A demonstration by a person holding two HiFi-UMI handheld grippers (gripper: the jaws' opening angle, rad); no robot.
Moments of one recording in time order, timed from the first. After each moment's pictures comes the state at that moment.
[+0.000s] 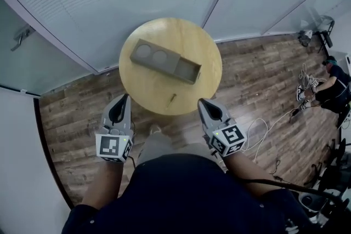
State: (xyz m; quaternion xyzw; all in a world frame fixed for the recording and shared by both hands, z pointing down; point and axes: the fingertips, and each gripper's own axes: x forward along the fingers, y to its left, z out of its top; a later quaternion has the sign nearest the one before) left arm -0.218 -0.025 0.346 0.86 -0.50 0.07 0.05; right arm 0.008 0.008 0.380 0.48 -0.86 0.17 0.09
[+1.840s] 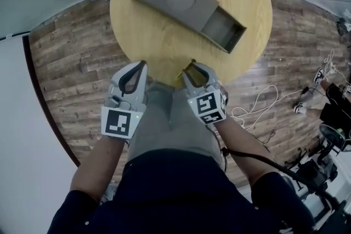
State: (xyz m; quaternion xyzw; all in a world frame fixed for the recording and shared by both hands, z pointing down) left arm -0.184 -0.083 0.568 0.85 -0.48 0.17 0.17; right arm -0.066 -0.050 0.681 0.32 -0.86 0.16 0.36
